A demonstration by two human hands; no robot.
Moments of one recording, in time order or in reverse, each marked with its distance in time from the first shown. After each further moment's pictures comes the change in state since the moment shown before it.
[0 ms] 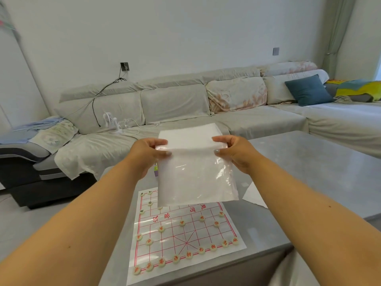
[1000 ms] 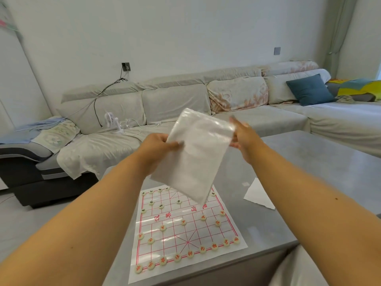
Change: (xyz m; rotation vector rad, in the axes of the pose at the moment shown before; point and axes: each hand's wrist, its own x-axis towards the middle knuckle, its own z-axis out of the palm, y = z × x) left_hand -0.008 0.017 0.013 0.098 -0.169 0.058; right_hand 0.002 -0.033 0.000 0.059 0.216 0.014
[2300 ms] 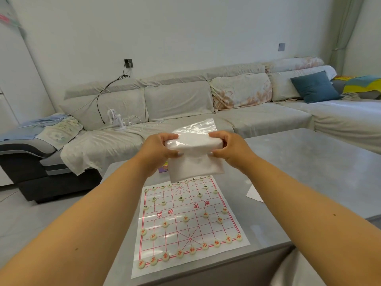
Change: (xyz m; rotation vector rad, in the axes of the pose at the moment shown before) left_hand -0.001 -0.013 0.001 0.072 0.092 0.043; right_hand -0.020 0.024 0.020 -0.441 -0.208 -0.256
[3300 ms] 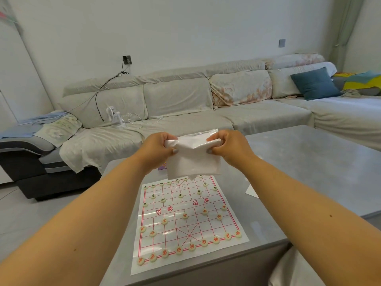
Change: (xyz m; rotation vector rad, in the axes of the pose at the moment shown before) left_hand -0.004 -0.002 -0.001 0.268 0.004 0.048; right_hand -0.001 0.001 0.004 -0.187 0.109 -0.041
